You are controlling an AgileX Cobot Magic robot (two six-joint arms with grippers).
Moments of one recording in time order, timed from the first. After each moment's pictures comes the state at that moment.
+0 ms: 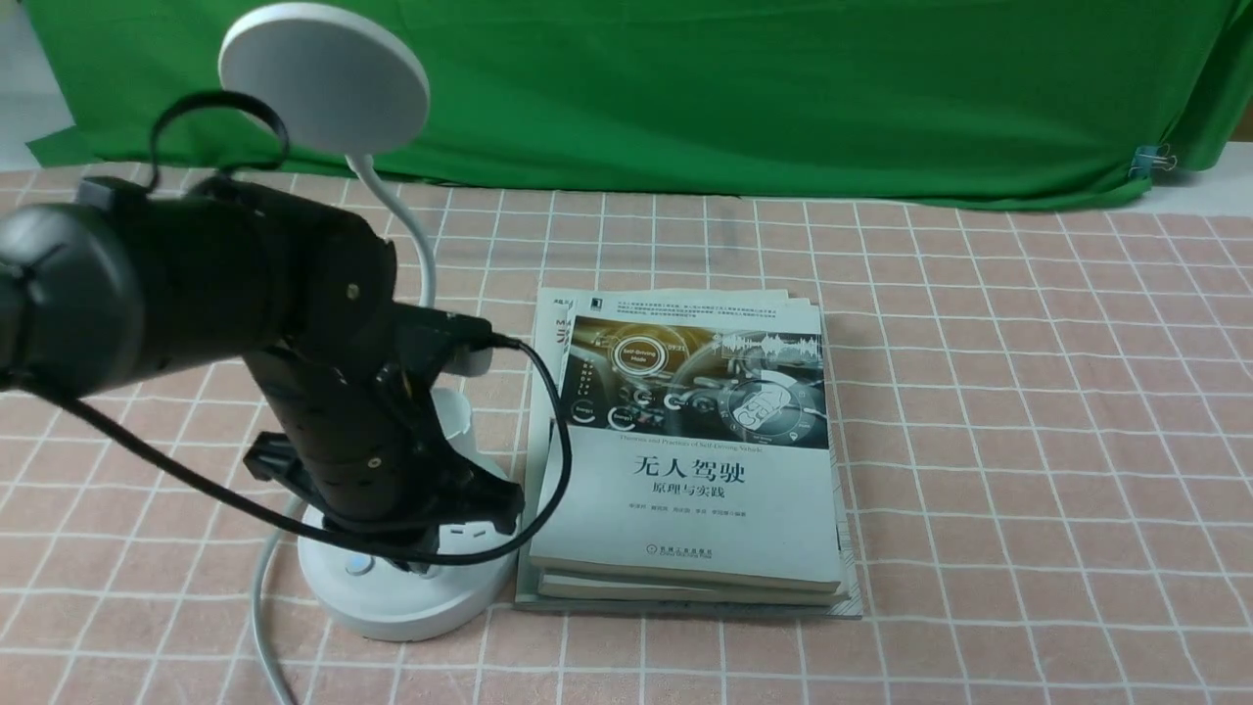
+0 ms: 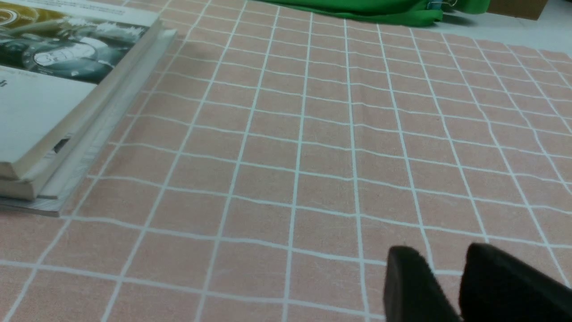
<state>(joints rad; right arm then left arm) 0.07 0.00 0.01 -0.08 0.23 -0.04 -0.41 1.66 -1.11 -0.06 0.90 -0.02</state>
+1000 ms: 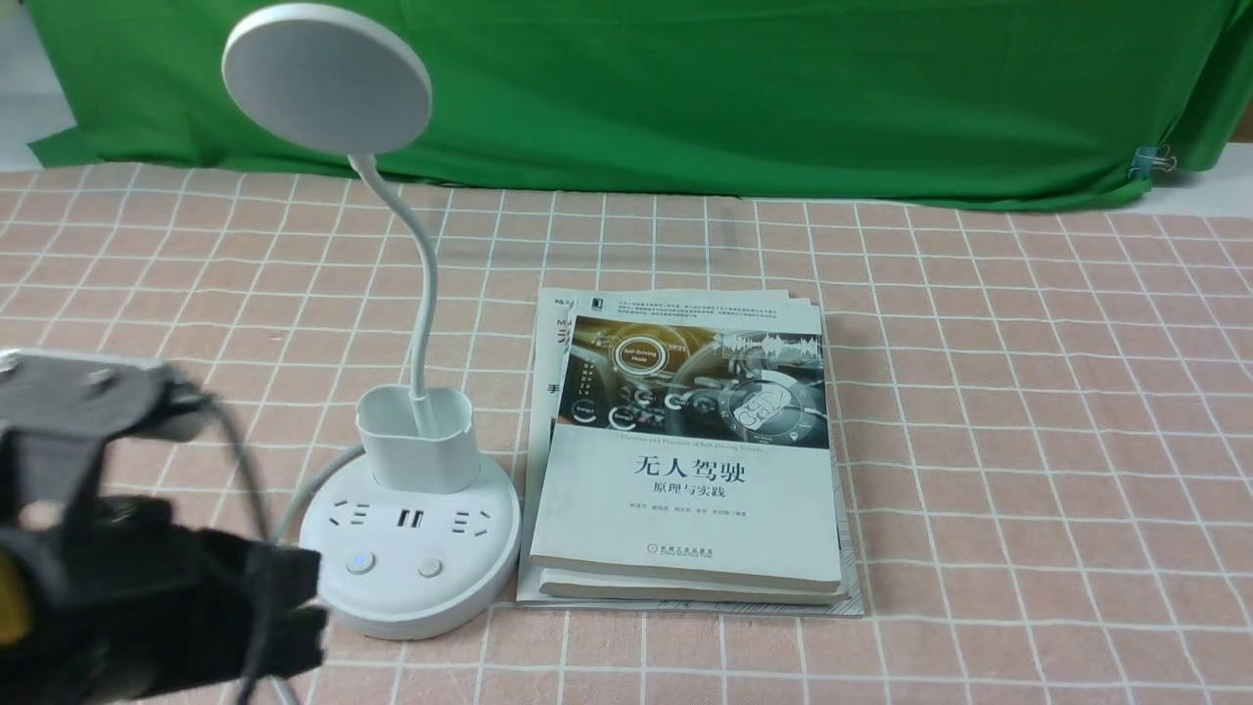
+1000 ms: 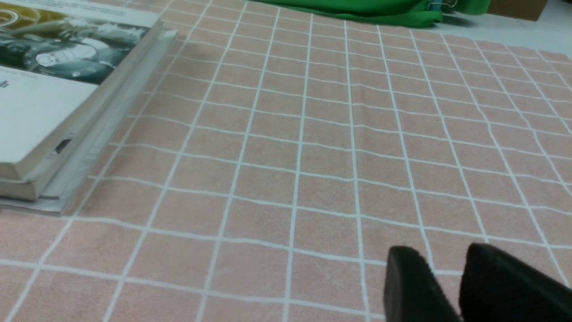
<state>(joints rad) 0.07 0.00 0.01 -0.08 0.23 -0.04 -0.41 0.75 -0.52 -0.14 0.48 -0.03</state>
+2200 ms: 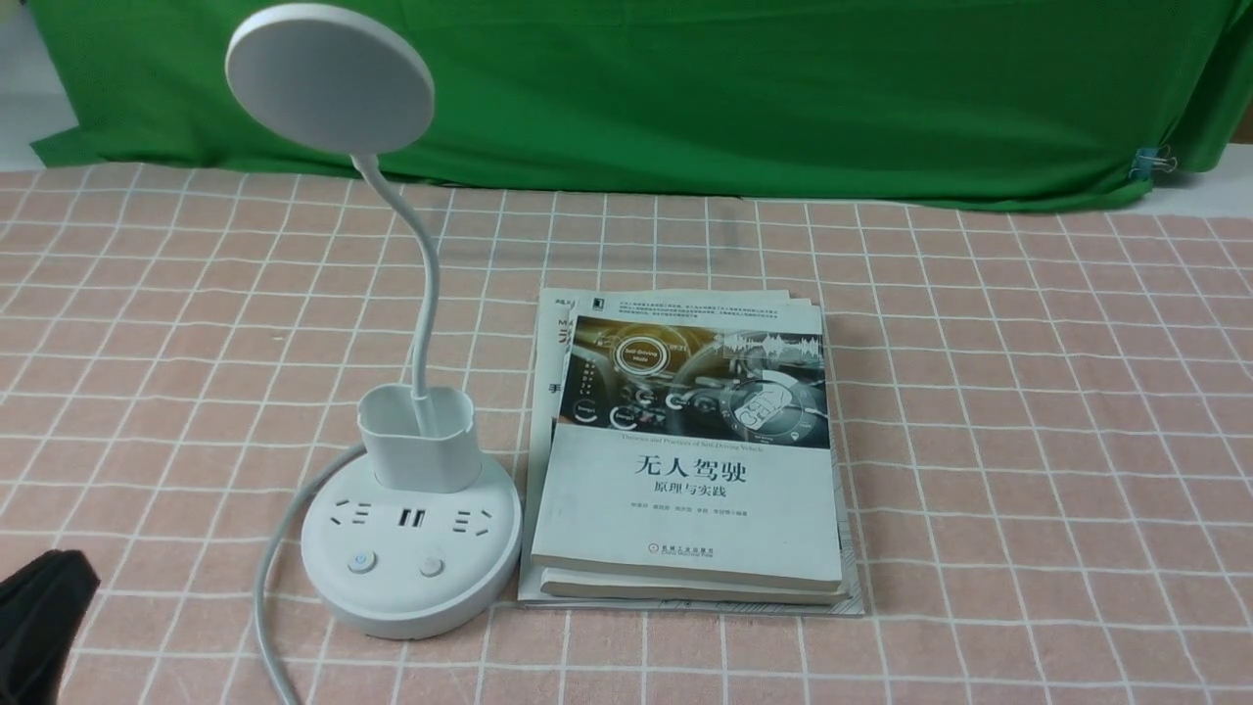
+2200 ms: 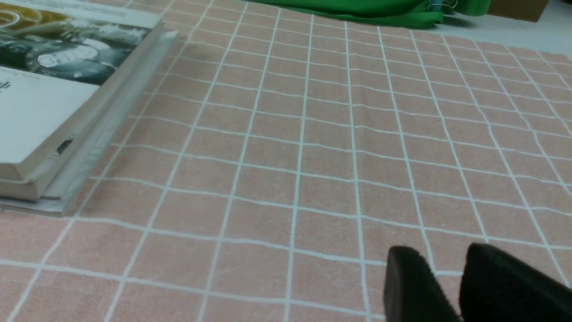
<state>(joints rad) 0.07 0.00 0.01 -0.08 0.23 -0.04 -0.07 0.17 -0.03 -0.11 0.04 0.07</state>
